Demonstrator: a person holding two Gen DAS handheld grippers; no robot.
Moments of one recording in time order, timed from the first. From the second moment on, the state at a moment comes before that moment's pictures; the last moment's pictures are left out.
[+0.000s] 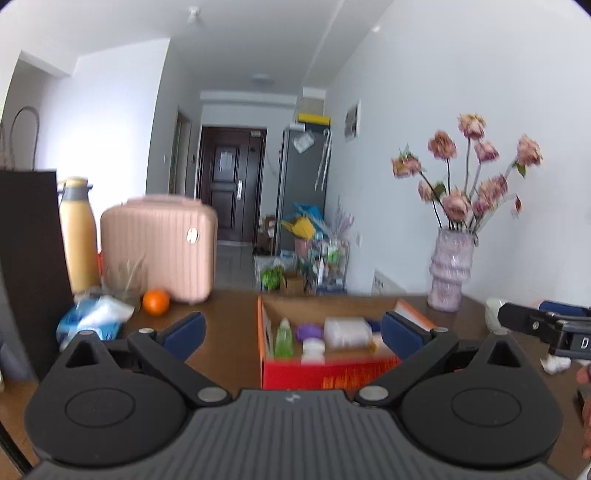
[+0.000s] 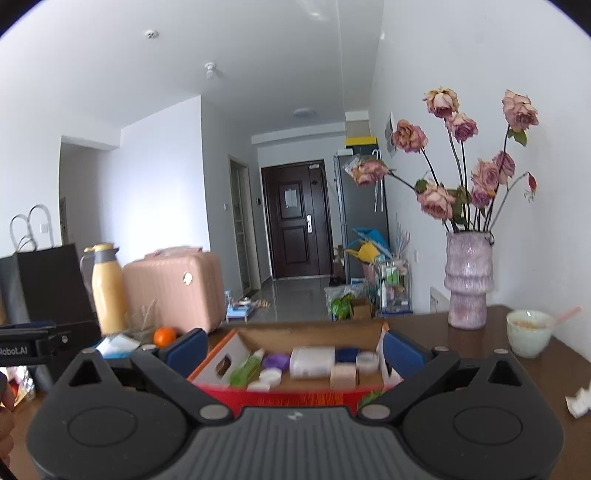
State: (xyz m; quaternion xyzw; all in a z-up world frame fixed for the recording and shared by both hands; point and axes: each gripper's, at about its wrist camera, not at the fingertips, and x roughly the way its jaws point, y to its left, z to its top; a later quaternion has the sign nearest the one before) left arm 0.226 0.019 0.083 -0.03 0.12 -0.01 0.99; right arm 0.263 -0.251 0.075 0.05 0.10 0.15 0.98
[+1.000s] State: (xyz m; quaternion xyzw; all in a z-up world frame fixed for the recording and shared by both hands) left arm 0.009 0.002 0.011 0.01 0.11 0.03 0.99; right arm 0.018 -0.216 -0.014 0.01 0.14 0.15 0.98
